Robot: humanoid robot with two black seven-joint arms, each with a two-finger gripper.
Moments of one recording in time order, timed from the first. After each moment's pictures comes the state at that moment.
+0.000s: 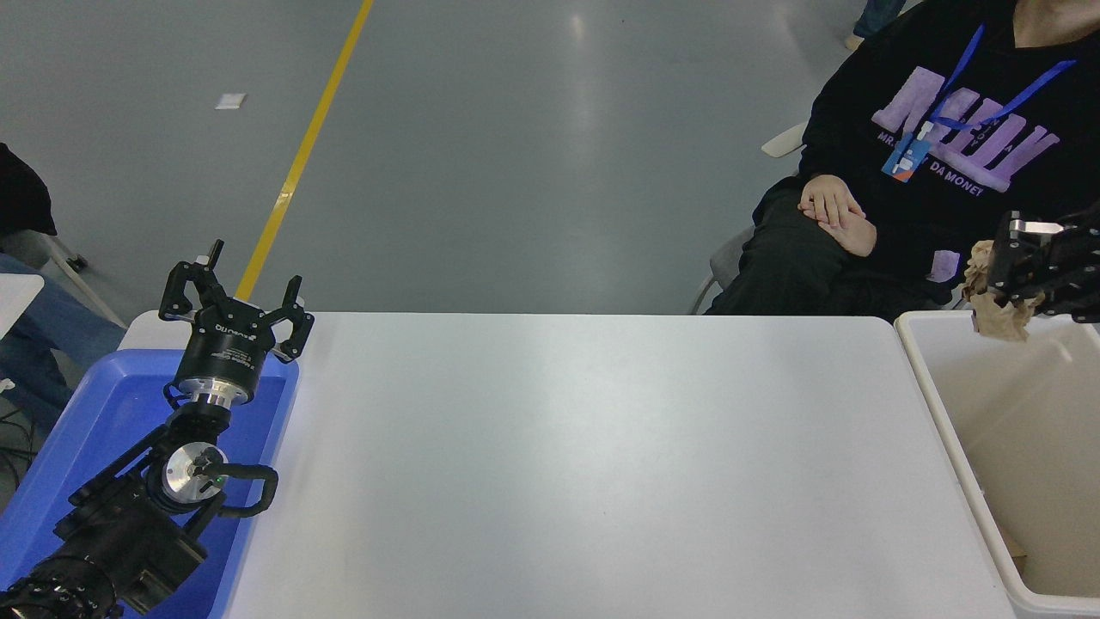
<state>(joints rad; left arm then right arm) -0.54 0.24 -0.94 -0.52 0.00 -0.56 -0.50 2.45 -0.70 -1.51 1.43 -0.06 0.78 -0.11</state>
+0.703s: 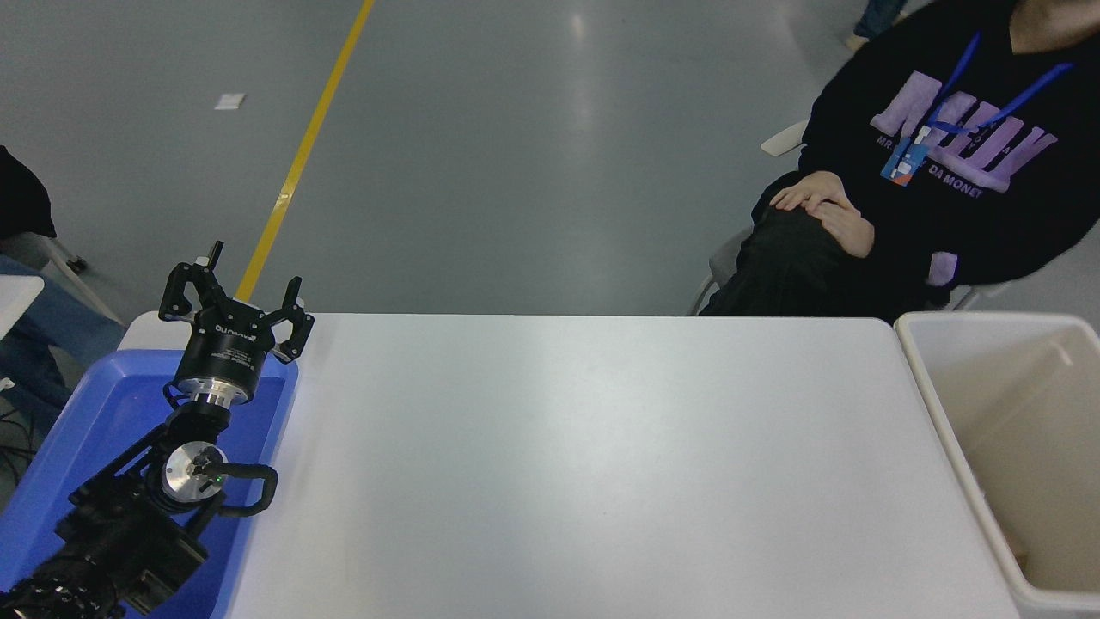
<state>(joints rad) -0.54 0.24 -0.94 -0.52 0.00 -0.56 -0.50 1.80 -0.85 -1.45 1.17 0.00 0.14 -0.11</state>
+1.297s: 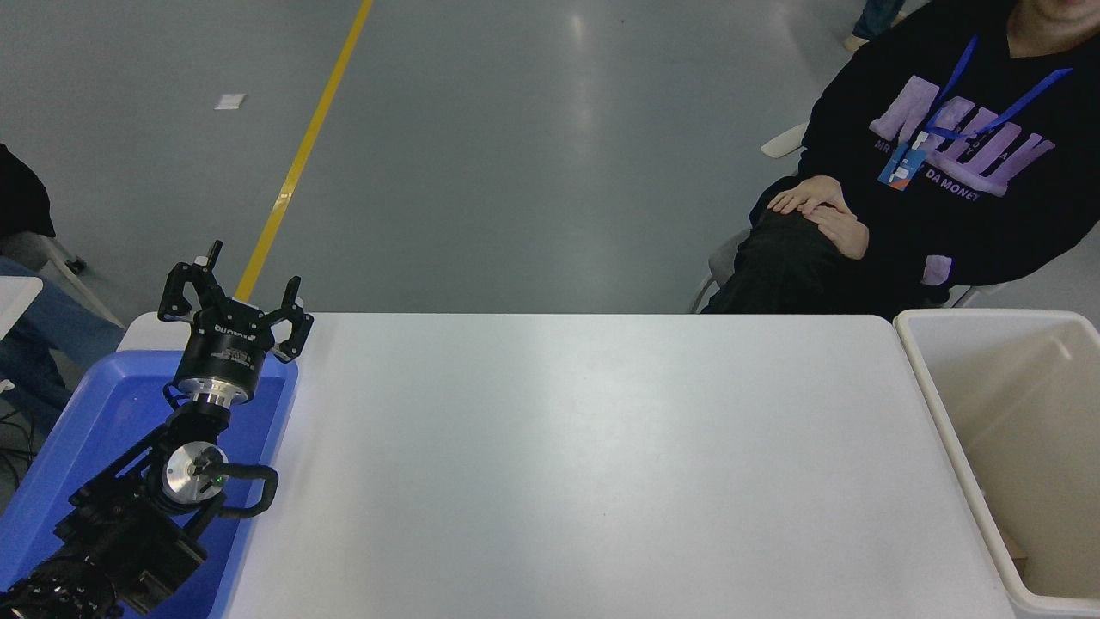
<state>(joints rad) -0.54 0.24 -0.94 -0.52 0.00 -0.56 -0.50 0.95 -0.68 -0.84 0.55 0.01 -0.12 -0.10</state>
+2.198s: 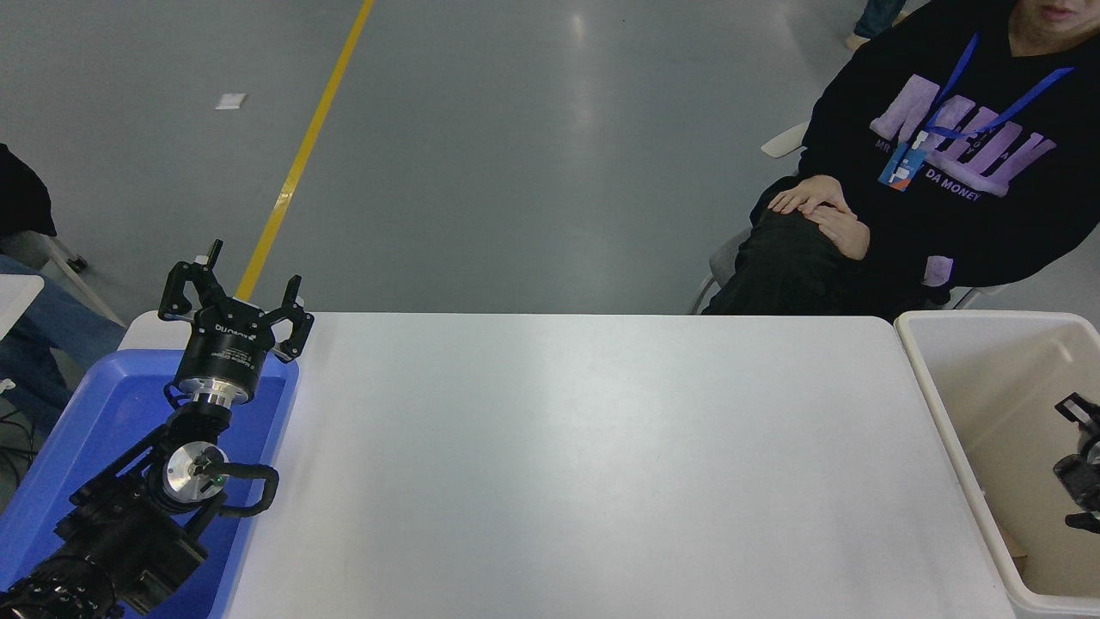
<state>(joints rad) -0.55 0.24 -0.94 -0.52 0.00 -0.56 -0.50 0.66 -0.40 -0.70 0.03 0.01 -0.15 -0.10</state>
